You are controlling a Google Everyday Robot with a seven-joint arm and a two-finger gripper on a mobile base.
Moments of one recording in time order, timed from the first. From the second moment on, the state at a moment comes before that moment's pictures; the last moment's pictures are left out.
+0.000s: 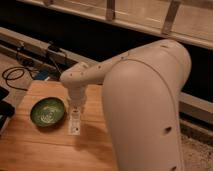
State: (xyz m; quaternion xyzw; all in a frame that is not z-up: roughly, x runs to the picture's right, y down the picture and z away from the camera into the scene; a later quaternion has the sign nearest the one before) arm -0.169 0.106 0.766 -0.31 0.17 0.63 0.70
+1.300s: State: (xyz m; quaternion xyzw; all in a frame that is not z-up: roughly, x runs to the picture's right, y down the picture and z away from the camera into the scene) arm -0.251 0.023 0.783 -0.31 0.08 0.57 0.76
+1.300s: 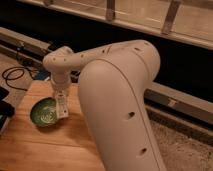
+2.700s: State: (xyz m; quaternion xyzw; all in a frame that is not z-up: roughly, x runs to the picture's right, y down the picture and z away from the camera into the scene) arm -0.329 0.033 0.802 -0.39 0.00 0.49 0.78
